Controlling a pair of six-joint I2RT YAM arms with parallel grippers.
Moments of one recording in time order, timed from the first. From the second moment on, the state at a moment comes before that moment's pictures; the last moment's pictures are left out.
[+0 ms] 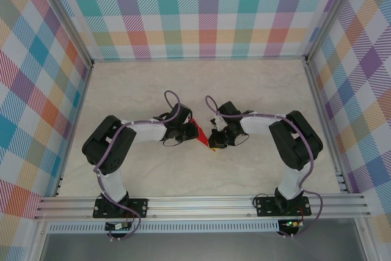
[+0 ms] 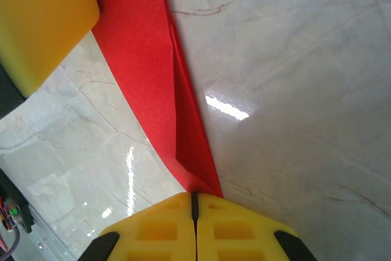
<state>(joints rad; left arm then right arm) -0.63 1.81 0.93 -0.09 0.22 -0.76 0.59 1.82 0.95 -0.43 -0.57 0.45</state>
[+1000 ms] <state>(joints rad) -0.44 1.84 1.02 -0.23 0.23 -0.66 0.58 1.81 0.94 -0.41 -0.58 0.45</state>
